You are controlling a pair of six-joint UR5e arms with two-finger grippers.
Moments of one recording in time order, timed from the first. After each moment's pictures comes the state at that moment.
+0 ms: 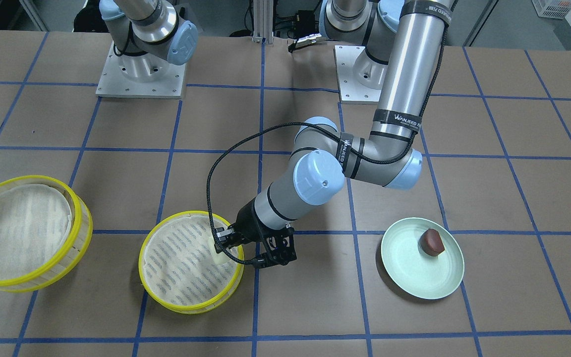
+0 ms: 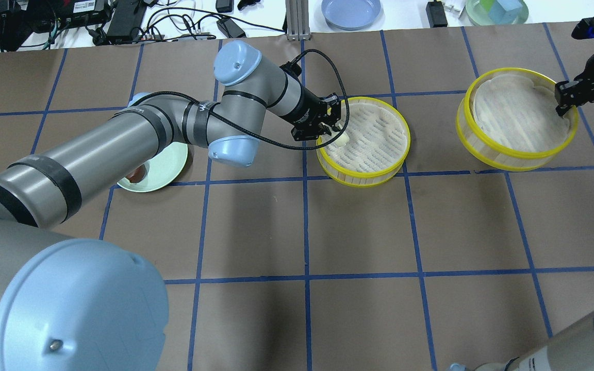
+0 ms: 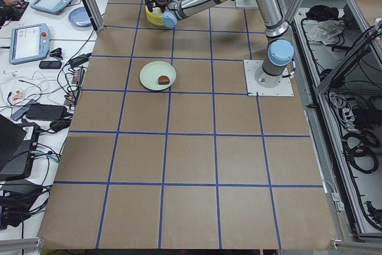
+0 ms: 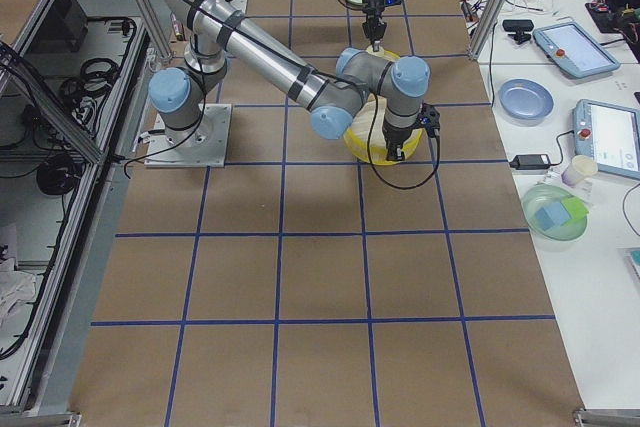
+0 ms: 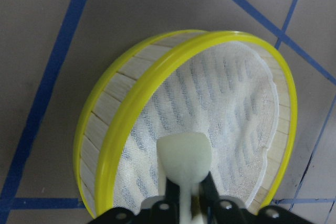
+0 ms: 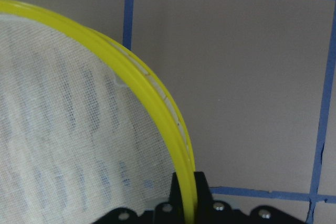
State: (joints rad) left arm -1.84 -2.17 -1.60 -0.66 1.03 -0.75; right arm 1.06 -1.20 1.56 -1.97 -1.53 -0.60
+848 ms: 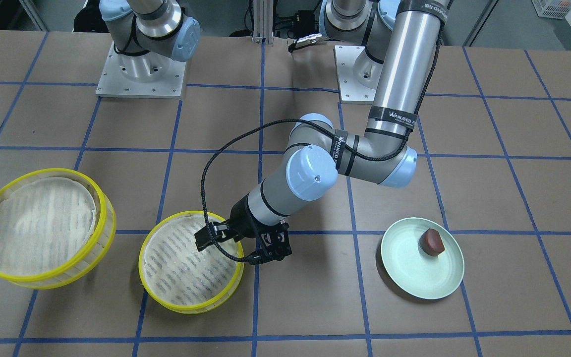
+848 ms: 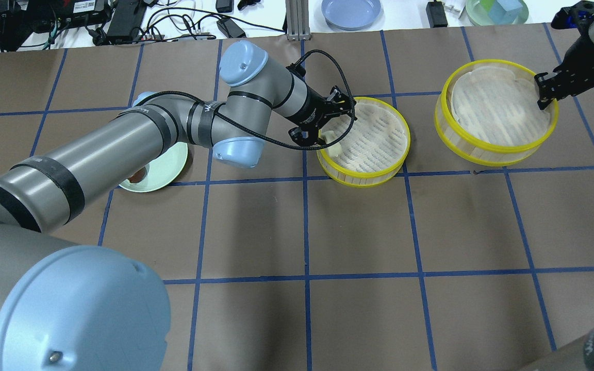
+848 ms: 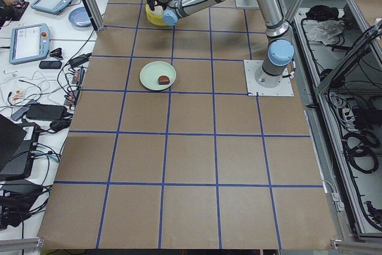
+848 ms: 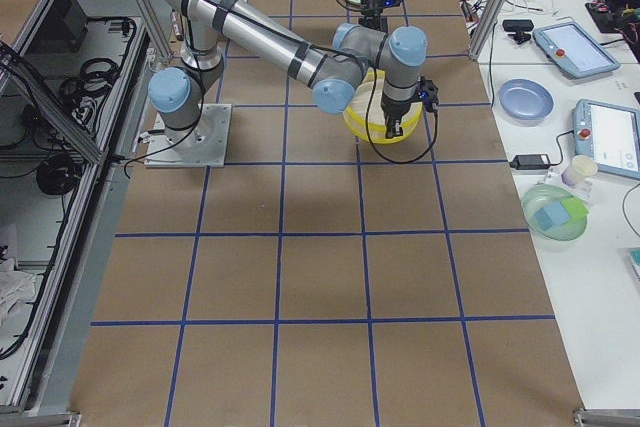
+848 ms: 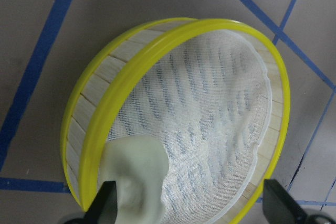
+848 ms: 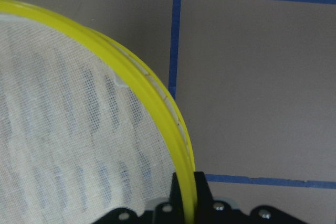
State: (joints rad) left arm -1.85 -2.16 -1.59 -0.66 1.03 -0.82; right arm 1.15 -1.26 1.58 -1.94 -1.53 -0.49
